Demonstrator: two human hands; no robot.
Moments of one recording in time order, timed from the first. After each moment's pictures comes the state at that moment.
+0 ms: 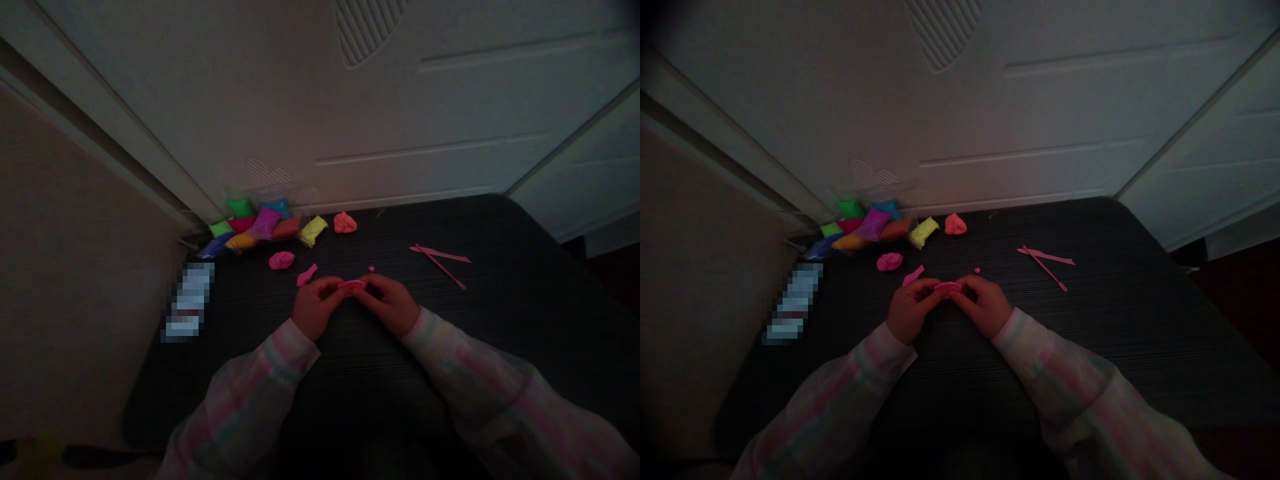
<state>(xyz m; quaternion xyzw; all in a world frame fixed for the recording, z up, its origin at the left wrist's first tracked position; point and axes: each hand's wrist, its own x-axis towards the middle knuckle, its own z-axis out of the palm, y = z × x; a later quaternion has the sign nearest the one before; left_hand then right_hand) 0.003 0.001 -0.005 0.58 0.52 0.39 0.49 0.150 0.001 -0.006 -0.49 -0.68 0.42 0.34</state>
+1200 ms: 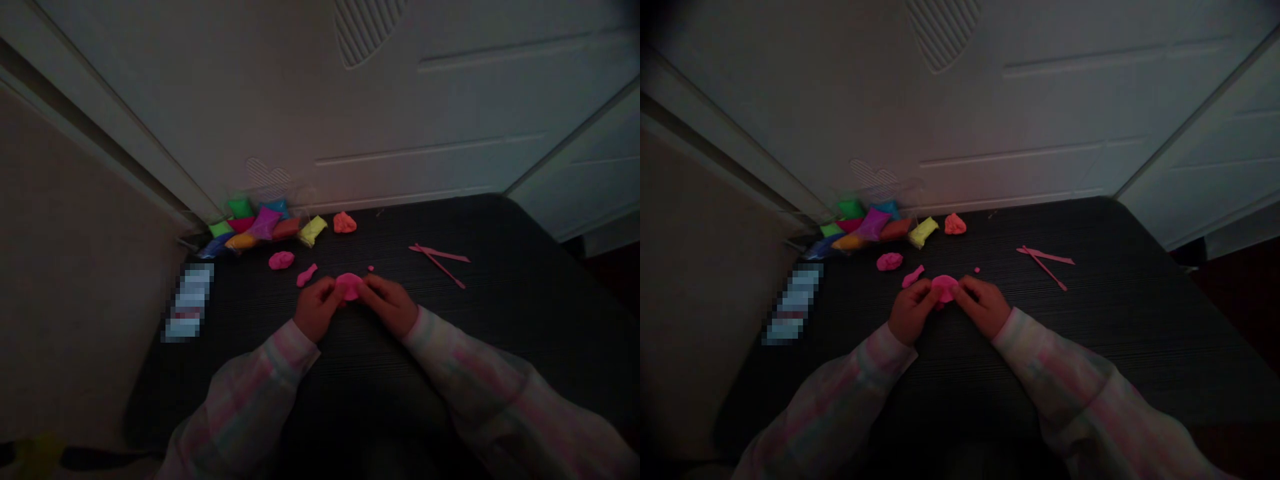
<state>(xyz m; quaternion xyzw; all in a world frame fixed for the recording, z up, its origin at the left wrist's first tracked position) 0.002 -0.003 -0.007 0.61 0.51 0.36 0.48 0.152 0.000 -0.004 -0.47 -0.71 0.42 0.32</state>
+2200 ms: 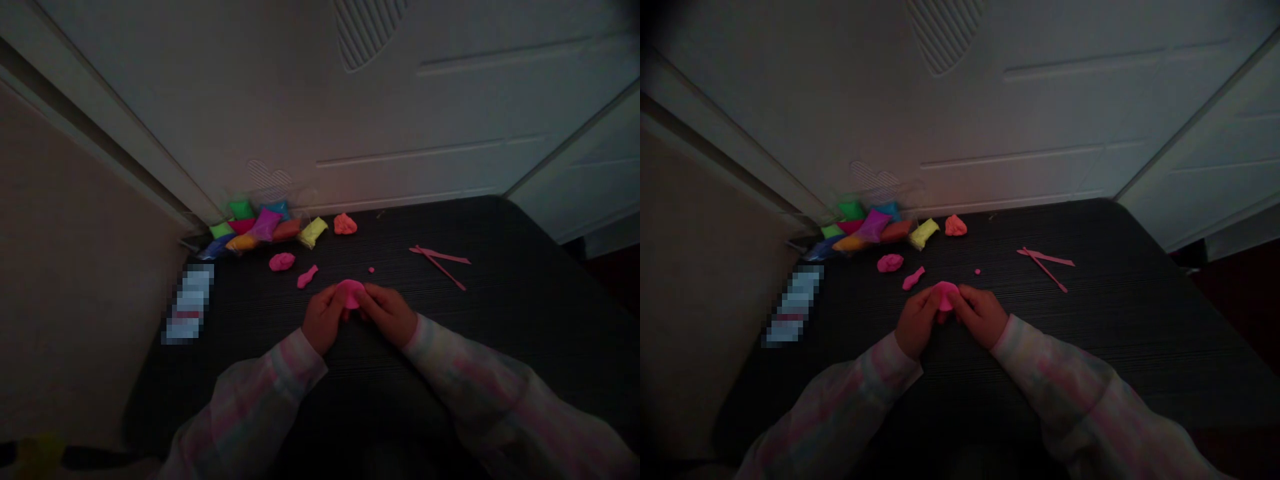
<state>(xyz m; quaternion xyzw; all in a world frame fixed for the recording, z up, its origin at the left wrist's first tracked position) 0.014 -0.013 -0.005 0.56 0.51 0.37 0.54 0.147 -0.009 -0.001 -0.46 -0.71 0.44 0.30</state>
